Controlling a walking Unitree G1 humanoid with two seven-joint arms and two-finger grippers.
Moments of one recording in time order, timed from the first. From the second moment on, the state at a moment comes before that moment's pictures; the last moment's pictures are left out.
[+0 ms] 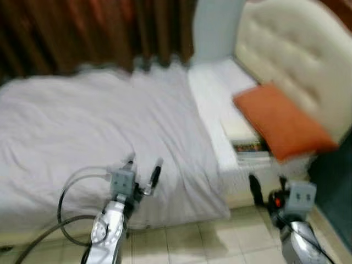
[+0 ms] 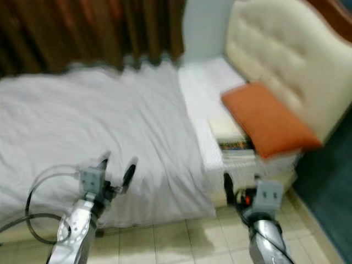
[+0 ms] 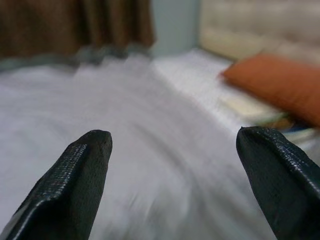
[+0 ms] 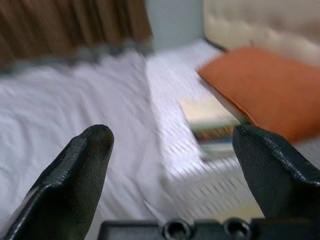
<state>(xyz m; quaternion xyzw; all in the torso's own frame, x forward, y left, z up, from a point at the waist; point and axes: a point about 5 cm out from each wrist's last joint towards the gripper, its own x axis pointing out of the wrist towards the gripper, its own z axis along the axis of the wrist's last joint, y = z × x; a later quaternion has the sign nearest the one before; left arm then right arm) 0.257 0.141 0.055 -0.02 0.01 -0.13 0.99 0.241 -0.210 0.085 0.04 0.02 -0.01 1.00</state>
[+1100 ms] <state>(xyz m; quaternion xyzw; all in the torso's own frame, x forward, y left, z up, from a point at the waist) 0.270 0.149 0.055 -0.01 0.04 -0.09 1.00 0.249 -0.208 0.062 0.02 0.04 -0.01 1.00</state>
